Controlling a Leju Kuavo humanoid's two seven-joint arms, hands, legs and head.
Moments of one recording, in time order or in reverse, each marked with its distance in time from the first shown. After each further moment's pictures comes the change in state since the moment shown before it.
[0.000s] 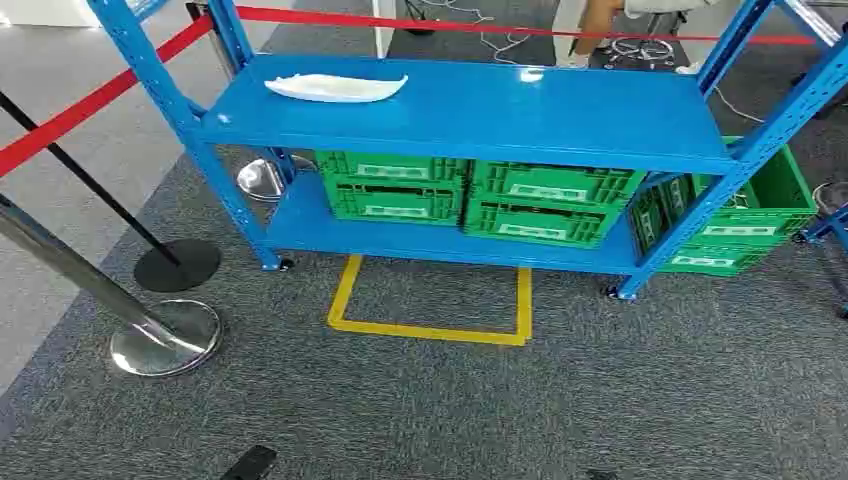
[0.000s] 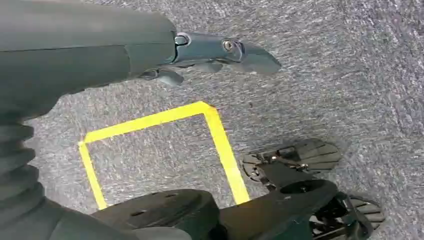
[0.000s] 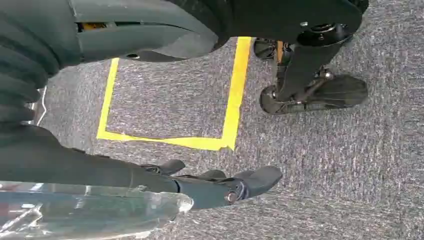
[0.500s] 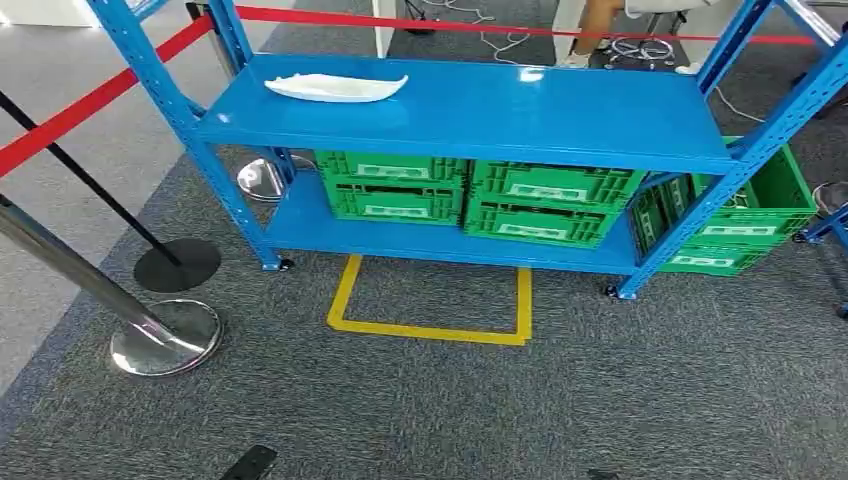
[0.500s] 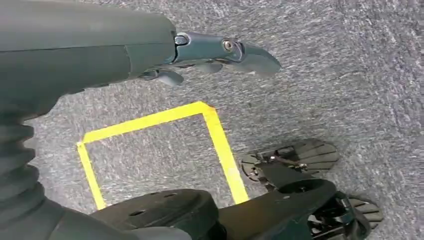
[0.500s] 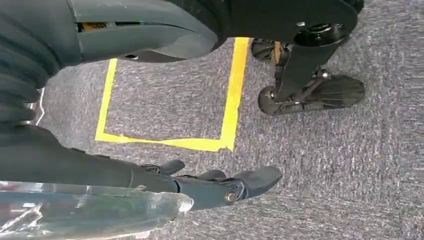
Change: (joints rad) left arm -0.003 0.000 0.002 0.000 0.003 0.005 -0.010; right arm 0.000 0.000 -0.003 0.000 -0.033 -0.005 -0.009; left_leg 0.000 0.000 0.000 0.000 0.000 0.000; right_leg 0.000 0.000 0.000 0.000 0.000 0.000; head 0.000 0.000
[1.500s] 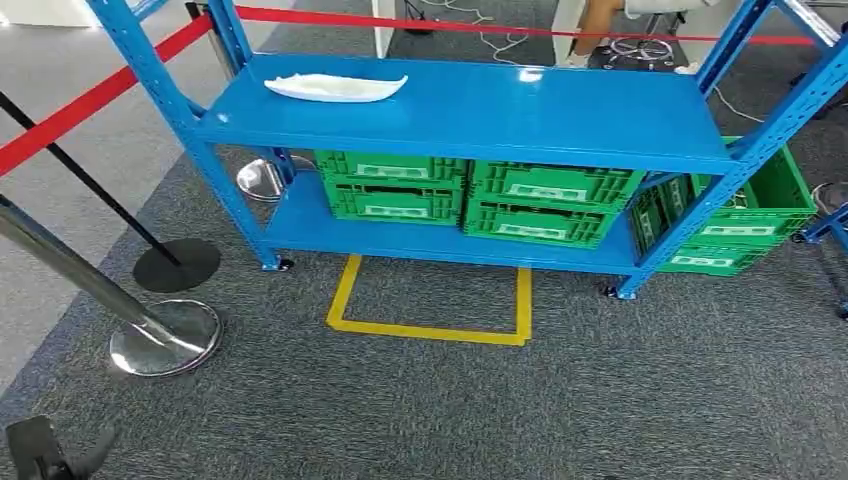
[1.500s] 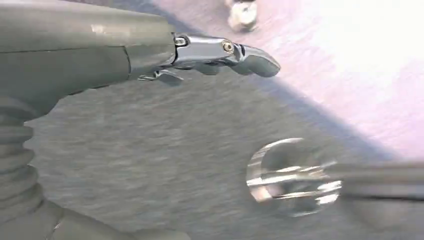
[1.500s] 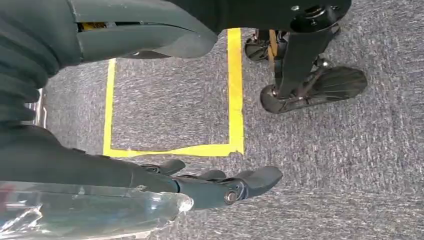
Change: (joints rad) left arm -0.096 0.158 0.397 -0.157 0.583 0.296 -0.609; right arm 0.008 0.000 -0.076 0.000 -0.037 -0.024 0.018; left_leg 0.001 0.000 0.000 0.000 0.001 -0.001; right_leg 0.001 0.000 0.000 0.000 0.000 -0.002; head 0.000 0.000
